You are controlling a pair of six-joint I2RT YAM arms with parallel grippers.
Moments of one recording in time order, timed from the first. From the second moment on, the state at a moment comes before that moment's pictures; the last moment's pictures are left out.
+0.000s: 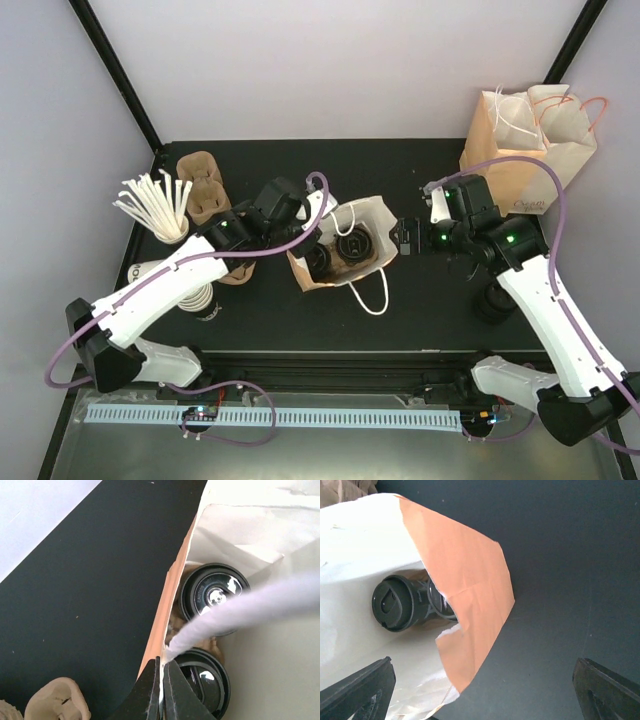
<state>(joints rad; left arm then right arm) -0.82 1.32 1.34 -0.74 -0.13 0.15 0.44 1.10 1.29 -1.05 -0.17 0.33</state>
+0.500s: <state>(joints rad) -0.59 1.65 1.73 -0.85 0.09 -0.09 0.39 1.13 1.47 -0.99 0.00 0.34</state>
